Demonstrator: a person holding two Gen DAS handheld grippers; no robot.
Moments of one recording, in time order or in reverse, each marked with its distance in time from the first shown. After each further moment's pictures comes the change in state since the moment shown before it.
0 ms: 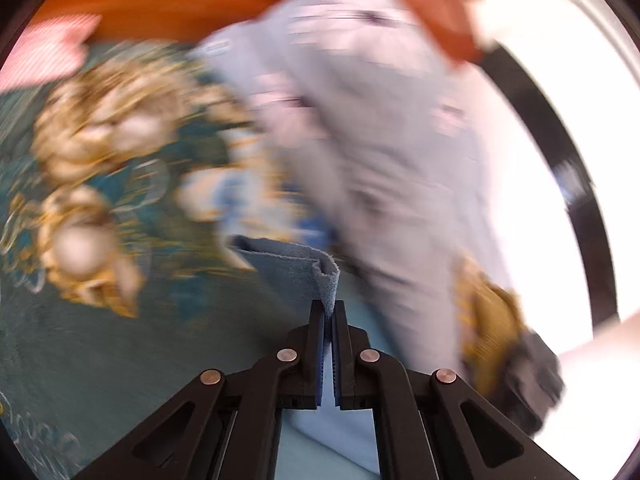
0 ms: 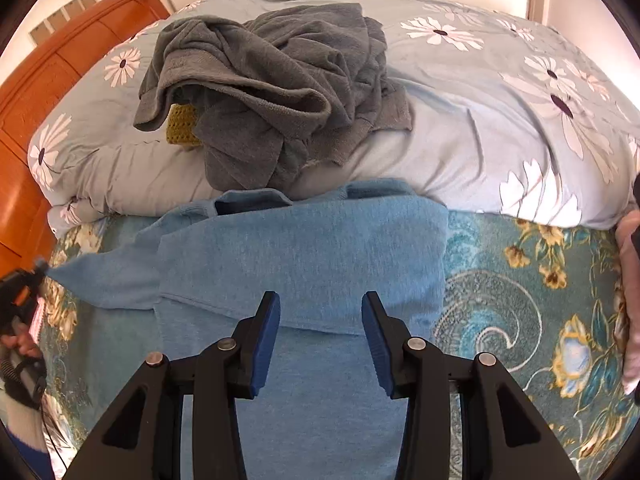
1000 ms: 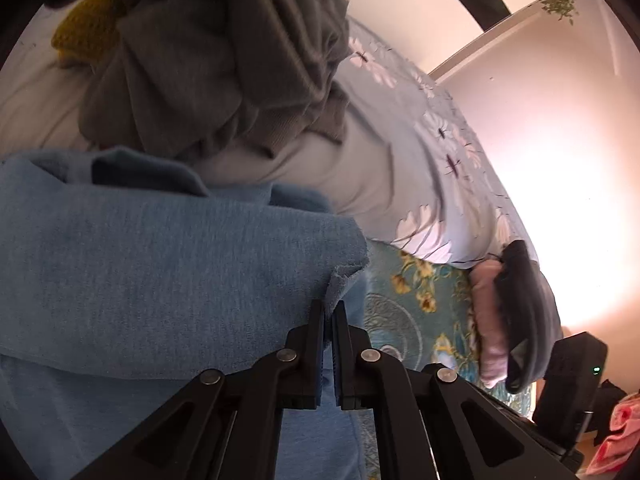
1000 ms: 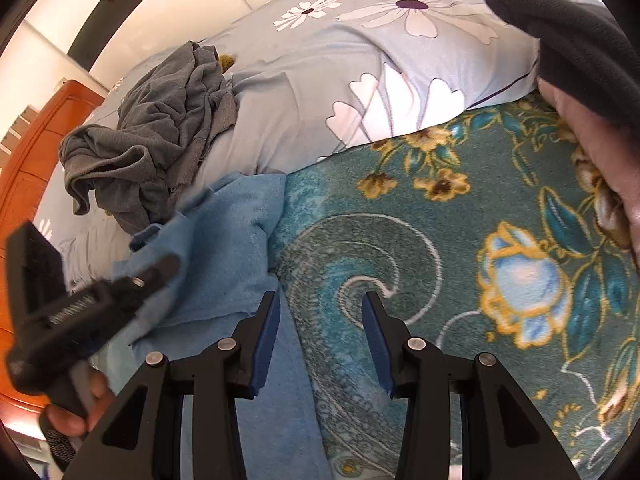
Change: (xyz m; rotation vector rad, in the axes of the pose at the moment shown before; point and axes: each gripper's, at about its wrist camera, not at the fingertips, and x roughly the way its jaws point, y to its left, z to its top) left arm 0.103 -0.259 -0.299 0.612 0.709 -0.255; right arm -0.010 -0.149 -0.049 0.349 -0.044 0.080
